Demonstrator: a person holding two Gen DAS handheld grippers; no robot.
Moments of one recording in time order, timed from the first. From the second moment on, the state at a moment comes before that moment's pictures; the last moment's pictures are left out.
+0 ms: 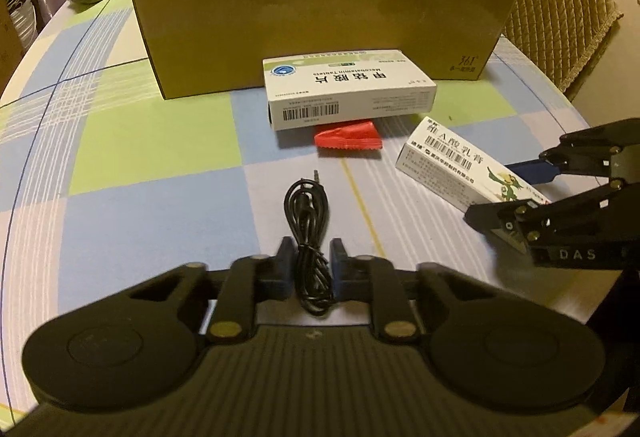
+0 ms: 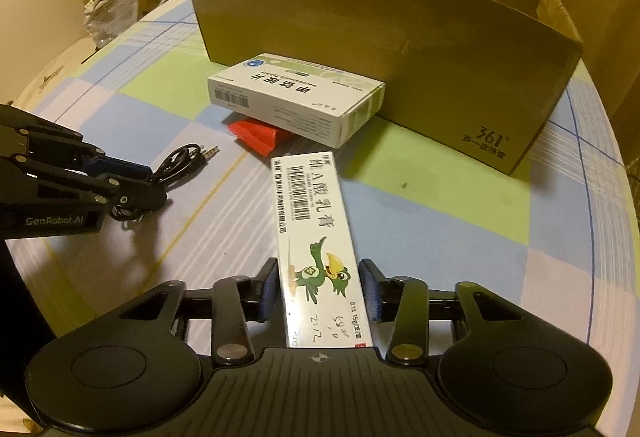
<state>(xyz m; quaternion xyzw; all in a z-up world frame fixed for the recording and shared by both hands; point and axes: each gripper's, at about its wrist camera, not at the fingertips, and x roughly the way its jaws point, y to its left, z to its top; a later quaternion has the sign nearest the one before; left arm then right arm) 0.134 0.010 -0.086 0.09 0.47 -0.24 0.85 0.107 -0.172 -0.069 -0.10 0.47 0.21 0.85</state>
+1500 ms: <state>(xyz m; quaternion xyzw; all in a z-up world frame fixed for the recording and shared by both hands) 0.117 0.017 -0.020 0.09 0.41 -0.25 0.87 0.084 -0.189 -0.002 -0.06 0.41 0.17 0.90</state>
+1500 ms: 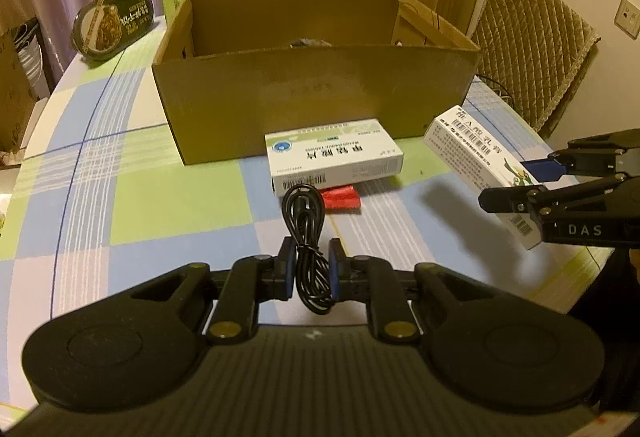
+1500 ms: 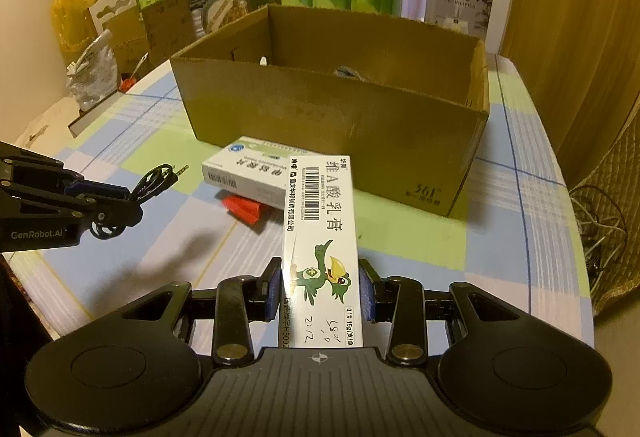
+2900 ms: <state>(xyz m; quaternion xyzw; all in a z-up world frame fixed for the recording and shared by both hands) 0.226 -0.009 0.054 0.09 0.34 -0.26 0.90 0.192 -0.199 0.066 -0.06 0.35 0.15 0.92</state>
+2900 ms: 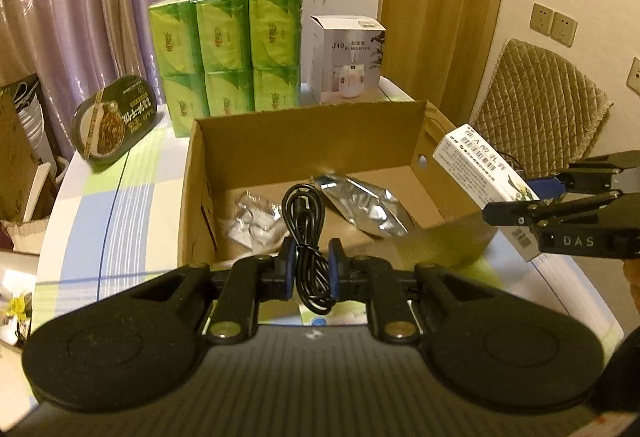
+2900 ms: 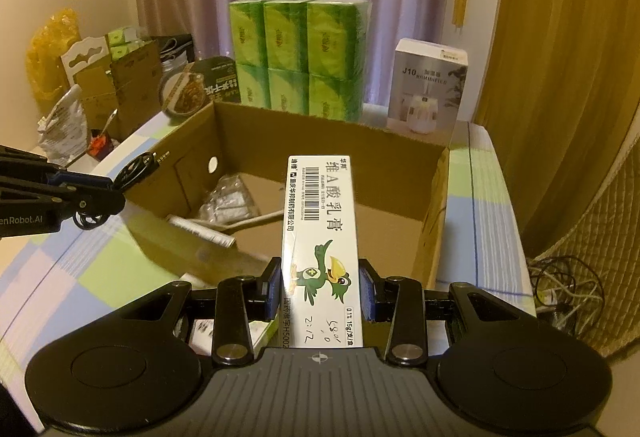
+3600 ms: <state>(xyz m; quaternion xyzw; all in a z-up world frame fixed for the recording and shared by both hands) 0.294 -0.050 0.026 0.08 0.37 -0.27 0.89 0.268 -0.198 0.052 -0.06 0.37 0.14 0.92</state>
